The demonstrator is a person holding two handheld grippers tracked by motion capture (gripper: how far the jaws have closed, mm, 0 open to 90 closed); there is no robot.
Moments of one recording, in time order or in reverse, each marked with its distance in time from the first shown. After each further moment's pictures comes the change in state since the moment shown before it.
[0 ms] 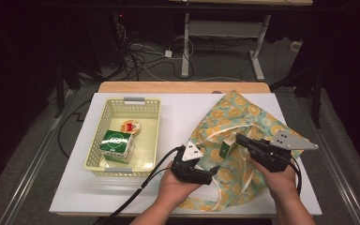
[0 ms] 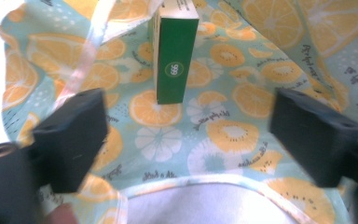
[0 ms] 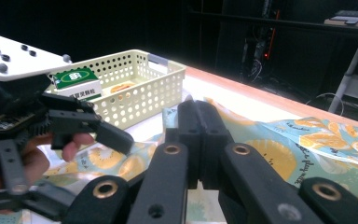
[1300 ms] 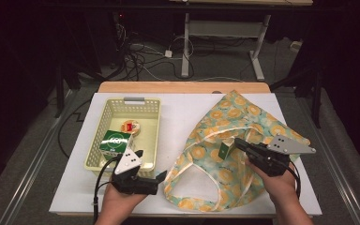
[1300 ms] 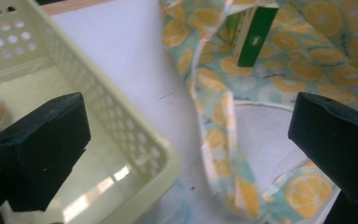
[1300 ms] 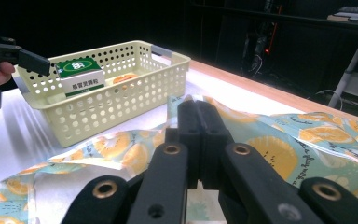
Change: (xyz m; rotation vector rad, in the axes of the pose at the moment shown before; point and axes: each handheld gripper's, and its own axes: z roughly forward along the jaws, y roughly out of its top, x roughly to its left) left arm 0.049 -0.051 -0.136 -0.052 0.158 -0.091; right arm 0.009 -0.003 -0.002 0.025 -0.004 -0.020
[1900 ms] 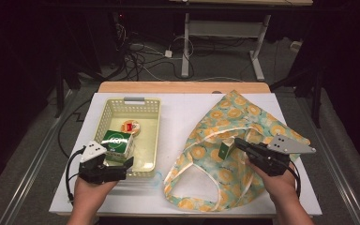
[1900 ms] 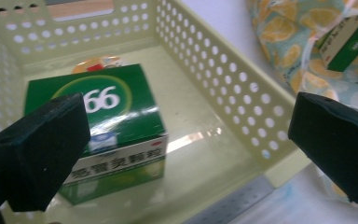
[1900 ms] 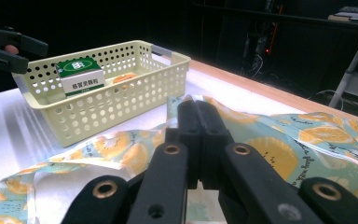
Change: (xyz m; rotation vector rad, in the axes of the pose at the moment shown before) left arm 0.064 -0.015 -0.037 -0.001 0.213 -0.102; right arm -0.001 -0.001 0.001 0.003 0.003 -0.002
